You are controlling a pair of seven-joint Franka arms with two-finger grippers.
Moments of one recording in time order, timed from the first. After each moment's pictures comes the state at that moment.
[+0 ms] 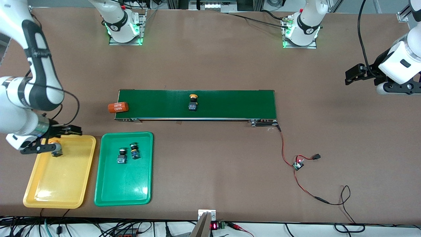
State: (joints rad) left arm -0.04 0.03 -0.02 -1.59 0.01 1.52 -0.06; right arm -0.18 0.47 0.13 -1.64 -0.07 2.03 -0.12
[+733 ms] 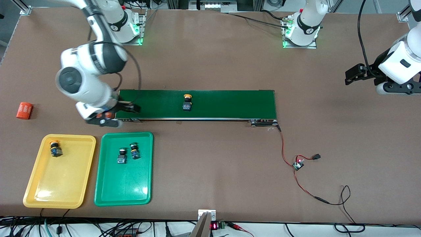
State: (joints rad) left arm -0.04 0.03 -0.02 -1.59 0.01 1.52 -0.06; right arm 0.15 0.27 0.20 -1.91 0.01 2.12 0.49
